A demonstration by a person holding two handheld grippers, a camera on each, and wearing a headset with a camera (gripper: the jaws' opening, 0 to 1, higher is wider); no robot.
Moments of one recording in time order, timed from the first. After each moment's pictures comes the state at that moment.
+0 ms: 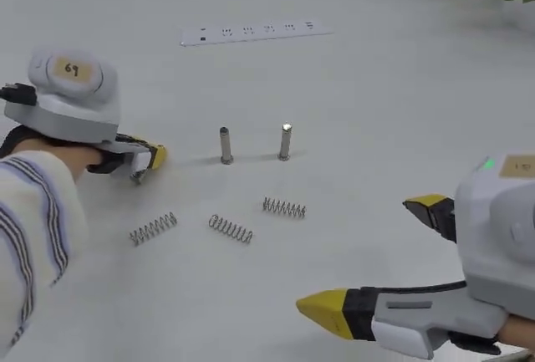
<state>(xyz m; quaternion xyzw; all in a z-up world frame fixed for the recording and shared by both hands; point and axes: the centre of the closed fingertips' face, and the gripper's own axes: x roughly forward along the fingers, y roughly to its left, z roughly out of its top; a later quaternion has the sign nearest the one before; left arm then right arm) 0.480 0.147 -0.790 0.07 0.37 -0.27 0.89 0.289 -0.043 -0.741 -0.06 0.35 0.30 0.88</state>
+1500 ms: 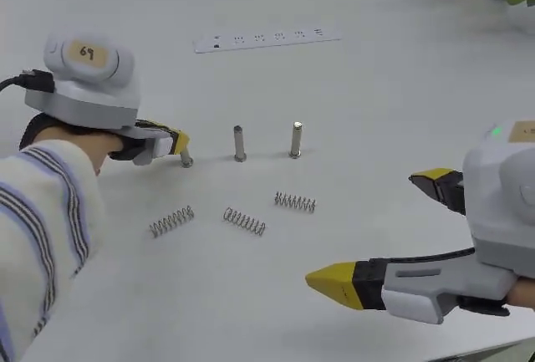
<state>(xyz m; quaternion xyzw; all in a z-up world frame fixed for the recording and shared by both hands) 0.470 0.132 -0.762 0.08 0.33 -0.29 0.89 0.291 -0.040 -0.723 -0.08 0.32 0.32 0.89</state>
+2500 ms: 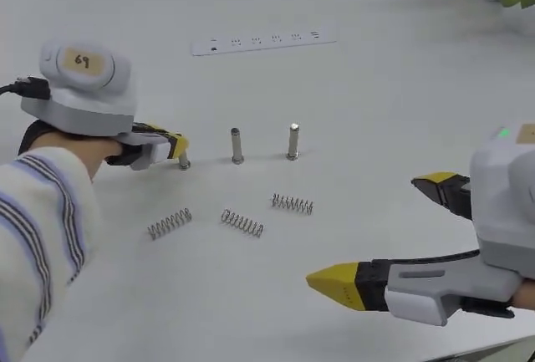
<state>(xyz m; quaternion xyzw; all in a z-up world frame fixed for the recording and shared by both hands) 0.462 0.131 -0.760 0.08 0.33 -0.30 0.89 0.289 -0.042 -0.720 -0.07 0.32 0.31 0.89</state>
